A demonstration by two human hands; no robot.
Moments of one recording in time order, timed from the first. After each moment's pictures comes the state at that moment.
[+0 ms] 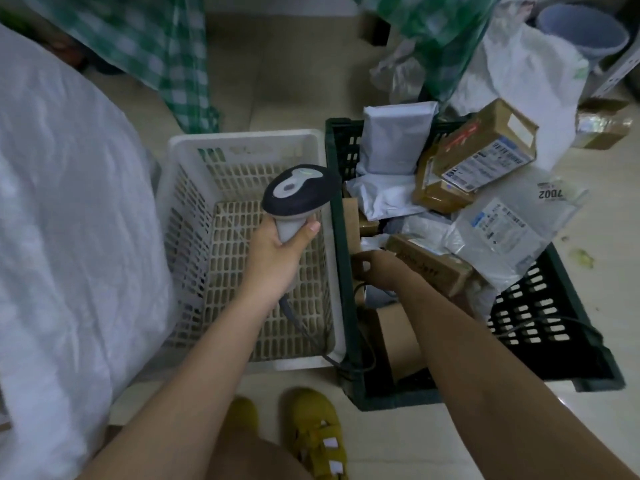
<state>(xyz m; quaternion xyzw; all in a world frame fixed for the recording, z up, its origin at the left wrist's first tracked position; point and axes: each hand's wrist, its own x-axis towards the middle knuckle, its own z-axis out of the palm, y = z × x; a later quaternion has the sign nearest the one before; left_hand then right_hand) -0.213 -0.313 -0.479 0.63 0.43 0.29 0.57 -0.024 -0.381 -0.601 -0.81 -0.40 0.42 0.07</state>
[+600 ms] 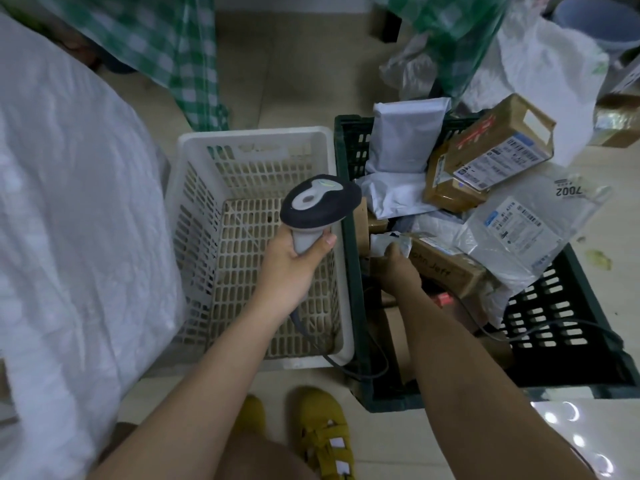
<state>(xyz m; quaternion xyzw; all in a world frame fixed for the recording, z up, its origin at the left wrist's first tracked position) -0.217 -0.325 -0.488 0.63 0.42 0.25 0.60 -0.029 -0.395 -0.633 -0.90 -0.26 0.32 0.15</state>
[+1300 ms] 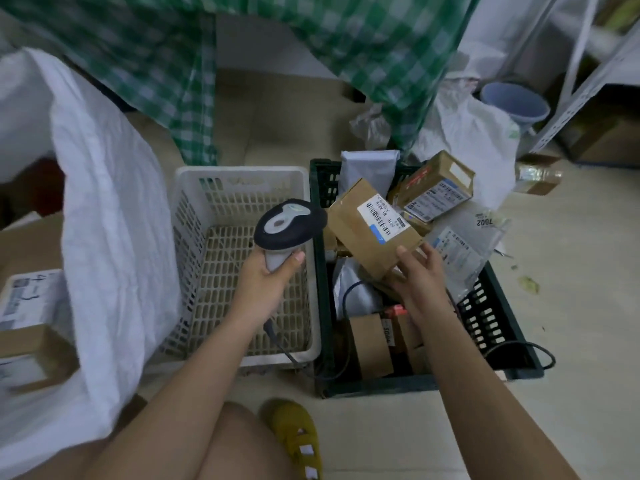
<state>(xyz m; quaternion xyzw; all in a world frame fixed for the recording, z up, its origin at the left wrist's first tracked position) -0.239 -0.359 -0.453 0.64 0.41 0.30 0.58 -0.037 -0.476 -0.487 -0.61 -0.01 0.34 0.72</state>
